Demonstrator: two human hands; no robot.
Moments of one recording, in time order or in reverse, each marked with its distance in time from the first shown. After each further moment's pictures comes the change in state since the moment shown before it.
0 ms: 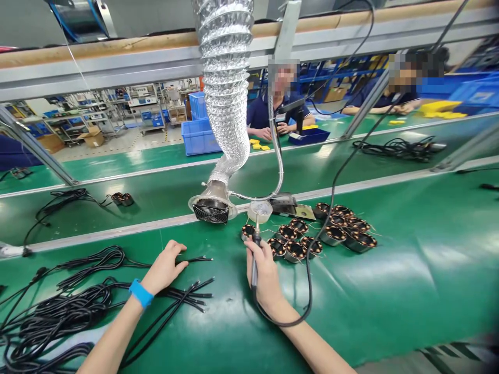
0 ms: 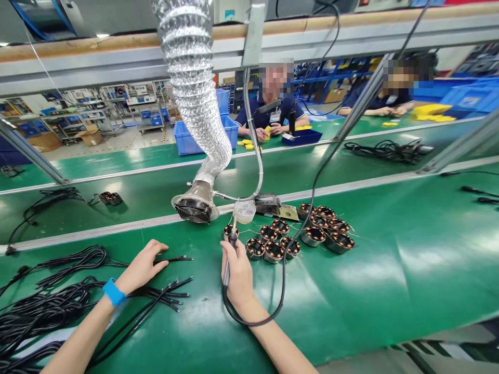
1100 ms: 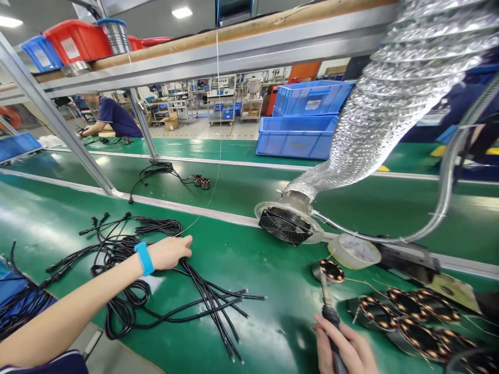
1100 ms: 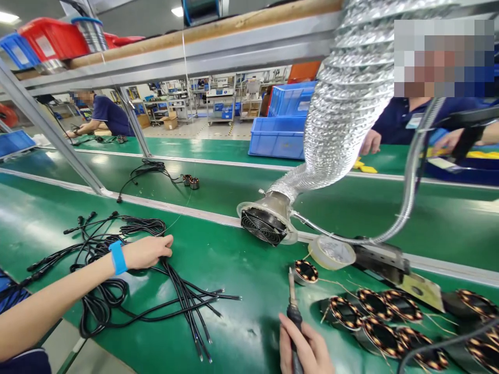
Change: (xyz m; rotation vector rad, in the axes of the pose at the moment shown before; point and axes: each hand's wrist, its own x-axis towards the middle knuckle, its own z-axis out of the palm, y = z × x) left_hand -0.076 -0.044 -0.104 0.640 -0.487 -0.003; right_hand -0.042 0.011 -0.024 -0.020 -0.059 -0.306
